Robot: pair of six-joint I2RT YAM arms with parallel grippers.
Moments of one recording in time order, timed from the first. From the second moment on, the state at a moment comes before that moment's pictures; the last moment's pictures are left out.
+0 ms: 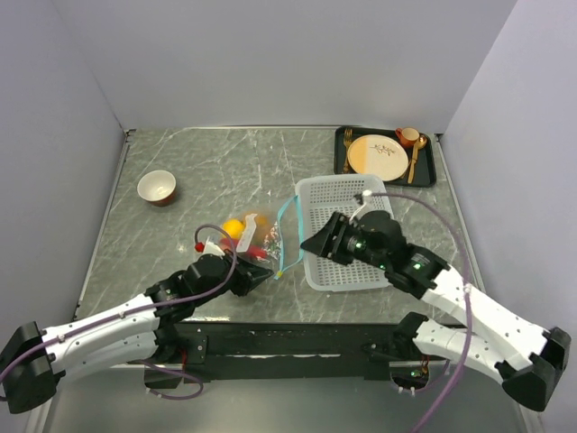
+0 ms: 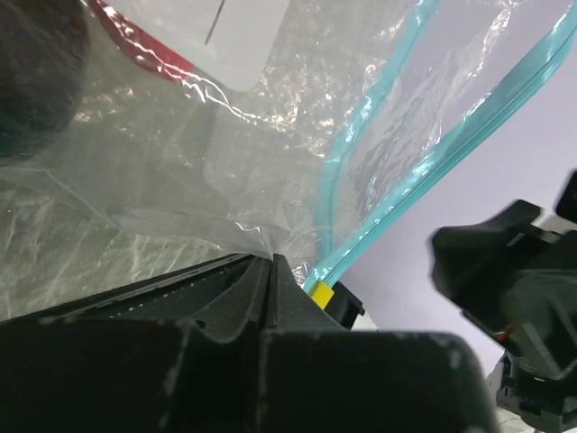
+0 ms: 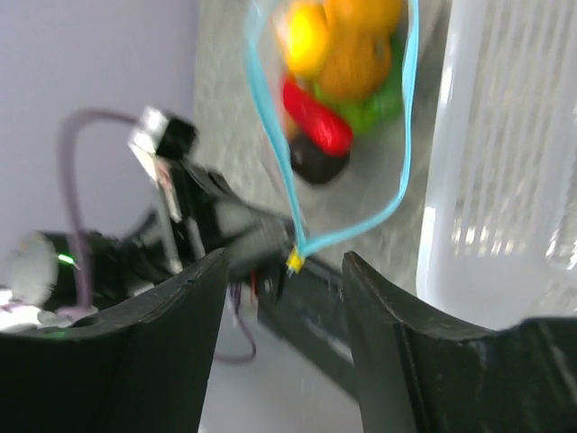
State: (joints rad) left arm -0.95 0.76 0.34 -0.02 -0.12 -1.63; right arm 0.78 0.87 0.80 -0.40 -0.07 1.01
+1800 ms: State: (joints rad) left arm -0.95 0.81 0.33 0.08 -0.11 -1.57; right arm 0.94 1.14 0.73 -0.23 -0.14 1.13
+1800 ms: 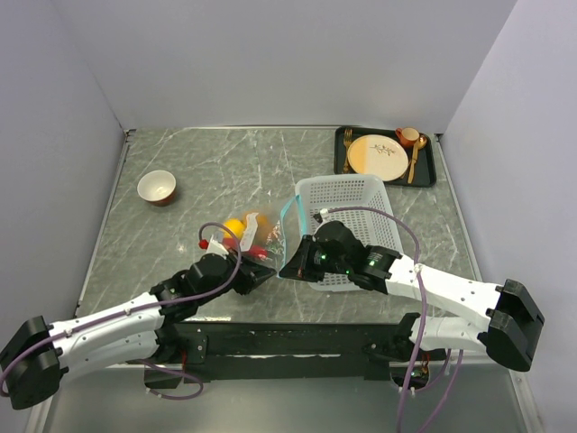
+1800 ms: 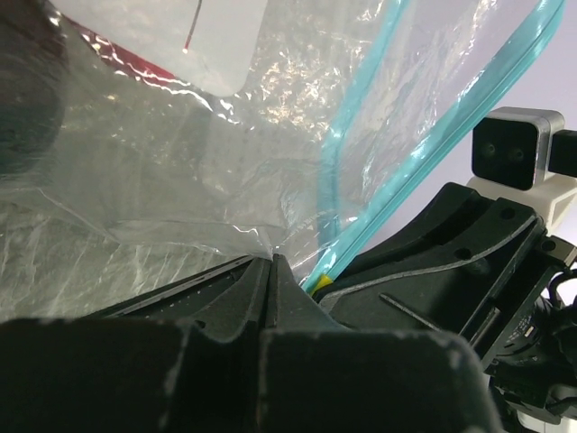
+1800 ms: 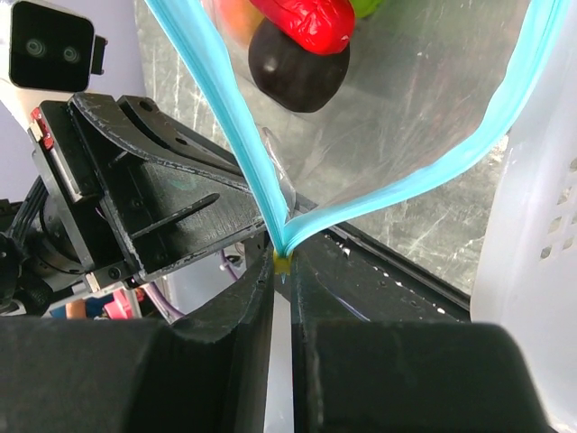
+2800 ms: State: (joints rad) left arm -0.95 0.71 0.23 0.20 -0.10 -1.65; right arm 0.94 1.15 0.73 -0.16 -0.17 1.15
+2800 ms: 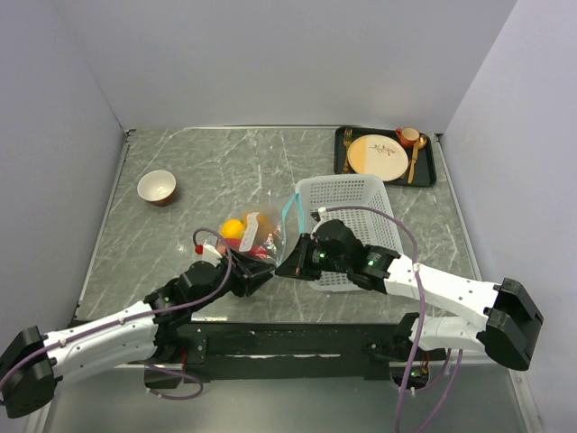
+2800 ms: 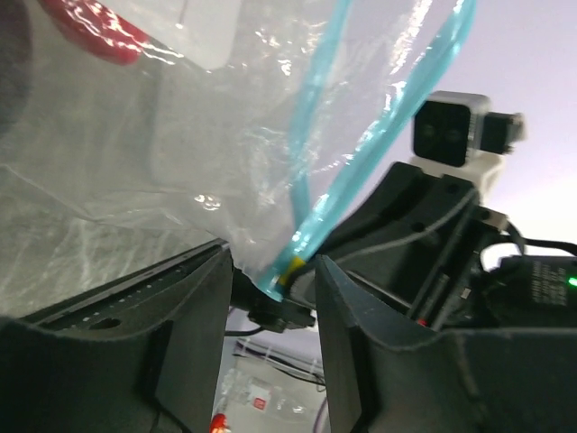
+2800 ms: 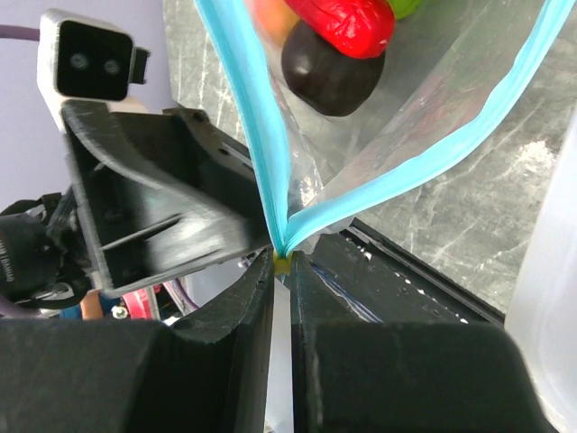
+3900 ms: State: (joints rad) left arm -1.00 0.75 0.18 0.30 -0.14 -1.77; right arm 0.95 1.10 0.71 -0.16 -0.14 1.17
